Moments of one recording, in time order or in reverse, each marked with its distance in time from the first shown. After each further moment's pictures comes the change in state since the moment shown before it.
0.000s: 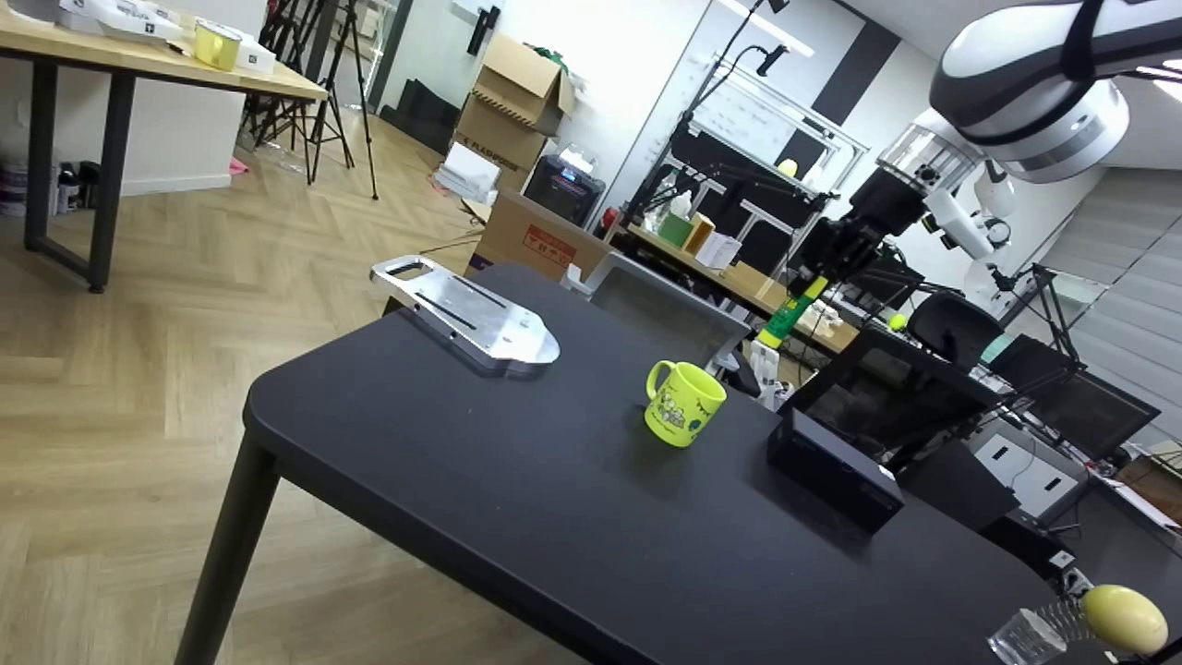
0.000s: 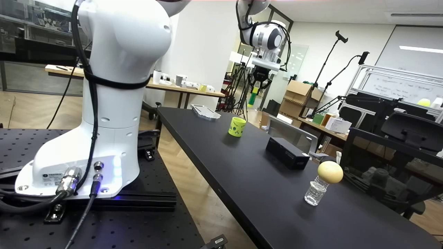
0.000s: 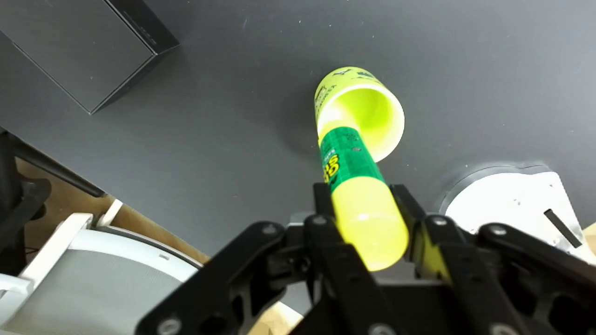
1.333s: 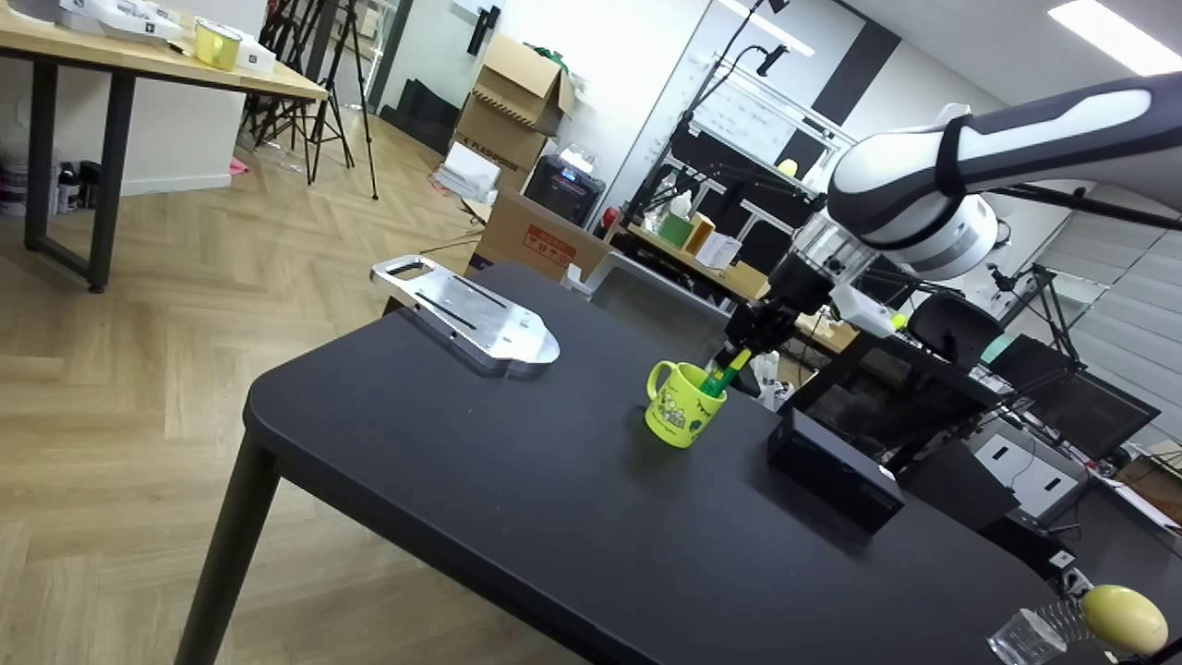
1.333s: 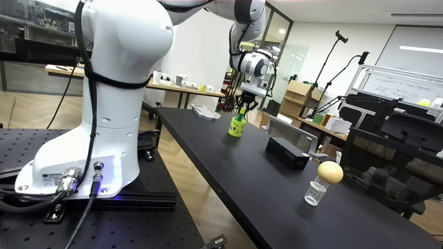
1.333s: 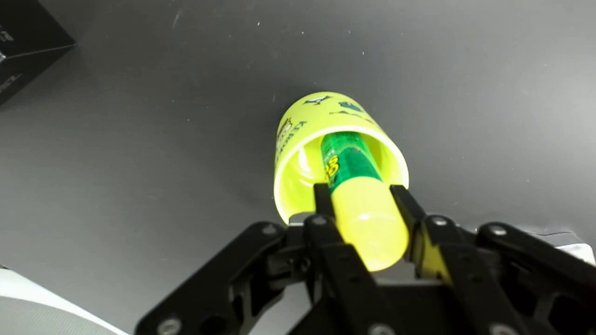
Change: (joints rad) arm 0.030 0.172 0.005 -0.050 -0.009 0.172 -0.040
